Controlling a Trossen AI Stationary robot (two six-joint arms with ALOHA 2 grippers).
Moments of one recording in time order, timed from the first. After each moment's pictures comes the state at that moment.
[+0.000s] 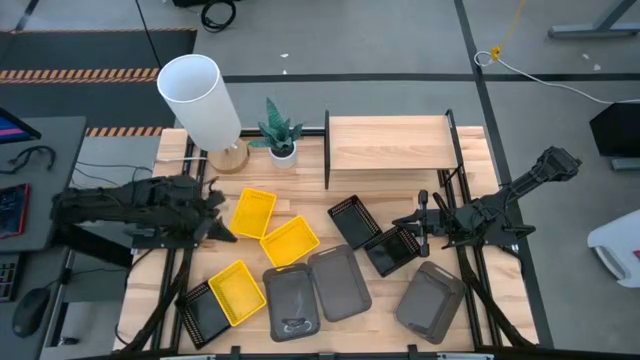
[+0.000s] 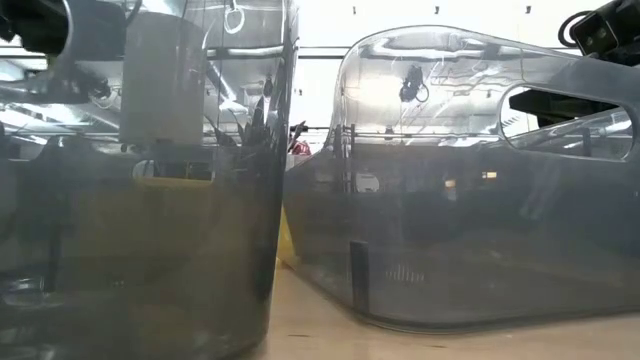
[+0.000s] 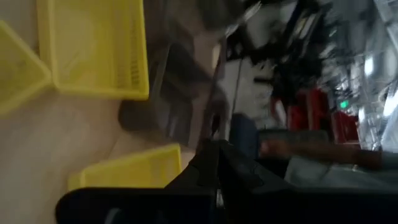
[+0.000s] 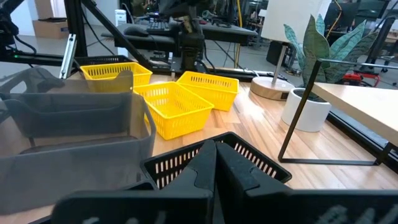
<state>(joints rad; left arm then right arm) -0.03 0.47 0.51 -0.53 0.45 -1.02 0.48 0.49 0.01 0.36 0.58 -0.05</state>
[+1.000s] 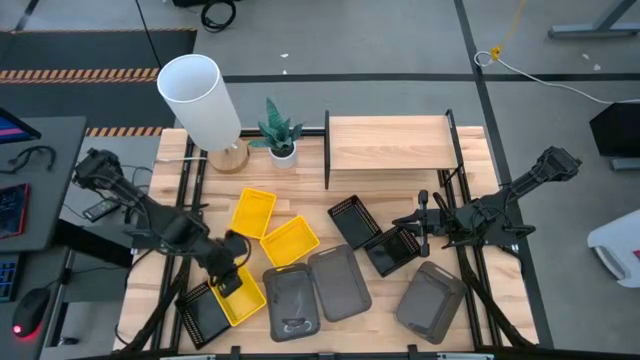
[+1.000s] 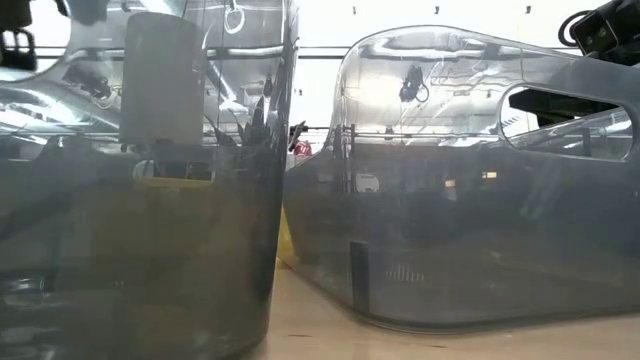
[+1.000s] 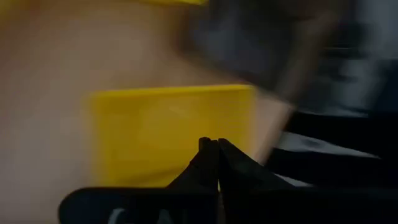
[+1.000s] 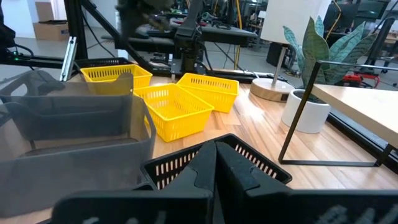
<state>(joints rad) -0.63 1.13 0.91 -0.84 -0.01 -1.24 0.48 0.49 0.01 0.37 0.58 -0.05</state>
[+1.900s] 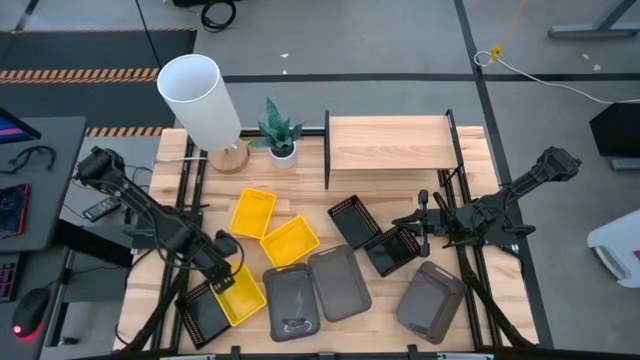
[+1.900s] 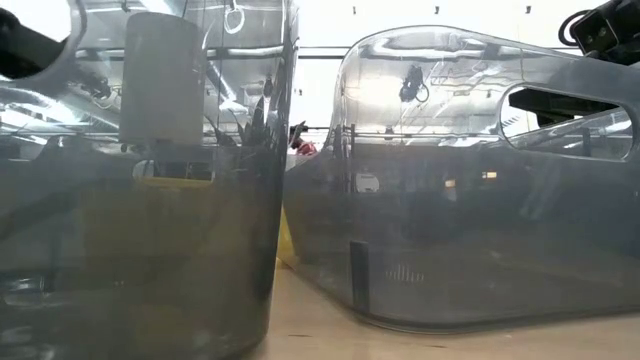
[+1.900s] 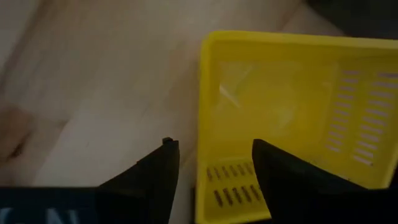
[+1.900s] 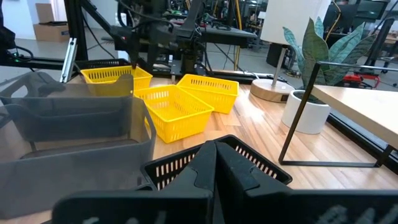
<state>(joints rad) -0.69 1.13 0.64 -0.75 0.00 -1.32 0.48 0.49 0.01 0.37 0.58 -0.05</state>
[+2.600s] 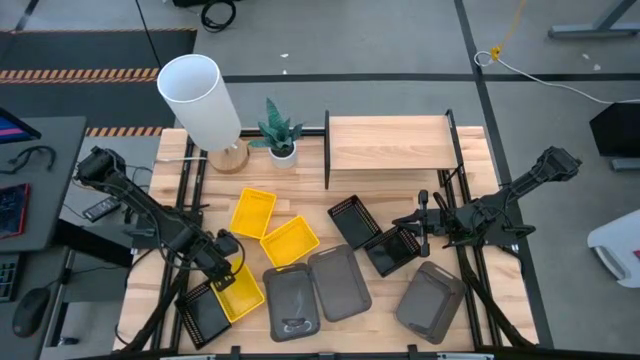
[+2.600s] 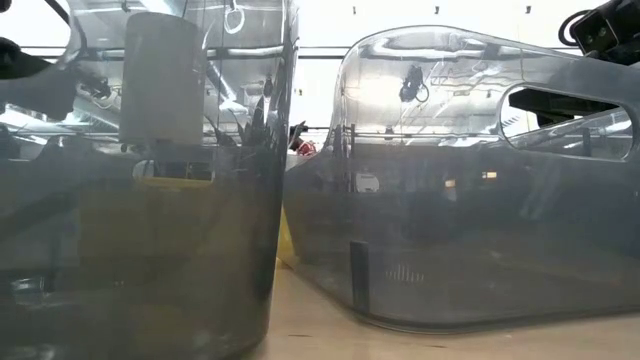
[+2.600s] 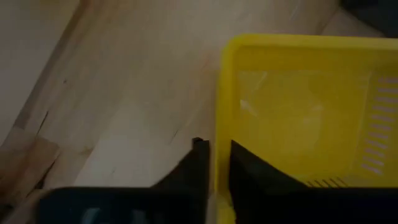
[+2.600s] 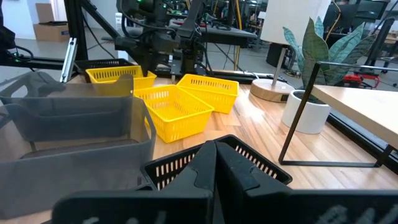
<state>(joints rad) -0.69 1.13 0.56 -0.71 -0.06 -1.26 0.48 0.49 0.01 0.37 0.58 -0.05</state>
